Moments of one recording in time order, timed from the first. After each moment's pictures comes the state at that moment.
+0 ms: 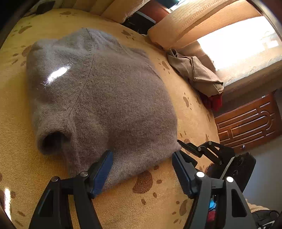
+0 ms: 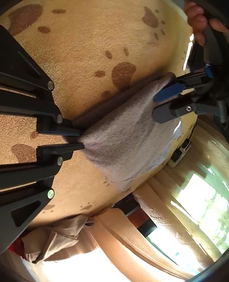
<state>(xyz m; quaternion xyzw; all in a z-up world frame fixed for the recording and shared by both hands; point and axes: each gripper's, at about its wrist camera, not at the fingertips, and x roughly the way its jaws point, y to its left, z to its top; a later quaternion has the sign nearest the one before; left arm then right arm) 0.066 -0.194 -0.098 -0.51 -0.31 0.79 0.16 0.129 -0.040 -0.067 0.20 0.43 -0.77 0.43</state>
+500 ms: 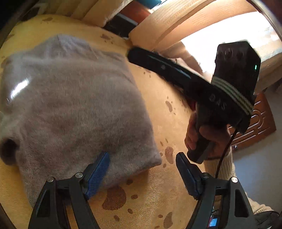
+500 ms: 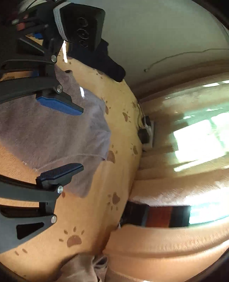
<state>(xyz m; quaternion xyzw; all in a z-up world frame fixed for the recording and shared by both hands) 0.045 -0.161 -0.099 -0.48 -0.31 0.80 0.19 -0.019 -0.107 0.007 0.34 0.10 -0.77 0.53</state>
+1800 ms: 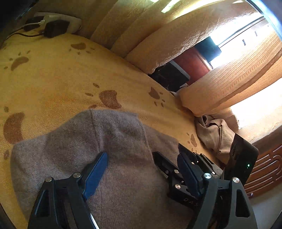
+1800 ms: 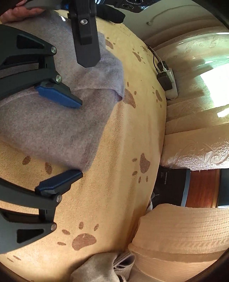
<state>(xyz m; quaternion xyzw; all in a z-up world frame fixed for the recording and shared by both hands) -0.076 -0.258 -0.099 -0.40 -0.36 0.84 0.02 -0.099 -0.146 -0.067 0.41 0.12 -0.83 0.36</state>
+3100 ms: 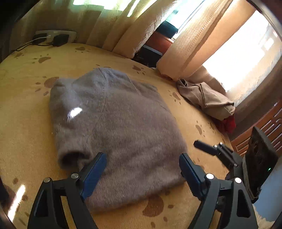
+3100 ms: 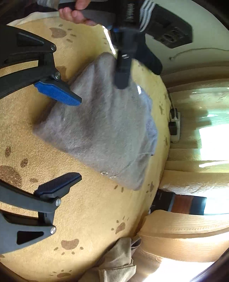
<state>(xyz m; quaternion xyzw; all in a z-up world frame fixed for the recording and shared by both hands) 0.080 -0.176 -0.075 -0.41 -0.25 0.88 0.05 0.086 -0.046 -0.036 0.33 0.18 -0.82 0.44</state>
